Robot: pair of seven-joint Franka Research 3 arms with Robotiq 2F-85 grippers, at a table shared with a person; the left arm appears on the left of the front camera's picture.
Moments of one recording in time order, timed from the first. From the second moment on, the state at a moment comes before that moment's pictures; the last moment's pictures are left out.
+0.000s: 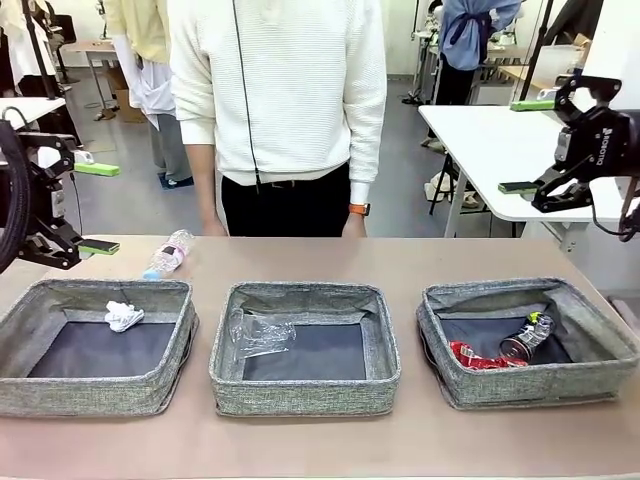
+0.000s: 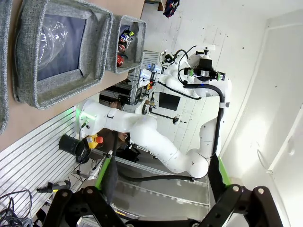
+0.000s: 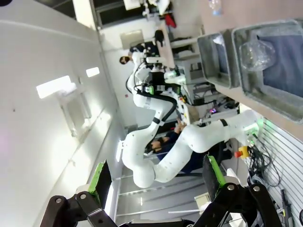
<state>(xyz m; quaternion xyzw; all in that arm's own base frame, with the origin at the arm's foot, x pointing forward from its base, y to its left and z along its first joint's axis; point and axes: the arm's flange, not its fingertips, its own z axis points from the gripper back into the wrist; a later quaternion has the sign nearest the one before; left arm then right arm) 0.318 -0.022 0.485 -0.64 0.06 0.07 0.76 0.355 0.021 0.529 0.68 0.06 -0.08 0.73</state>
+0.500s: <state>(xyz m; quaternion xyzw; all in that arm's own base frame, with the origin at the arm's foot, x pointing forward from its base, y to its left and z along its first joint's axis) 0.318 -0.022 0.485 -0.65 0.06 0.07 0.76 0.355 0.021 0.529 0.68 0.06 -0.08 0.73</state>
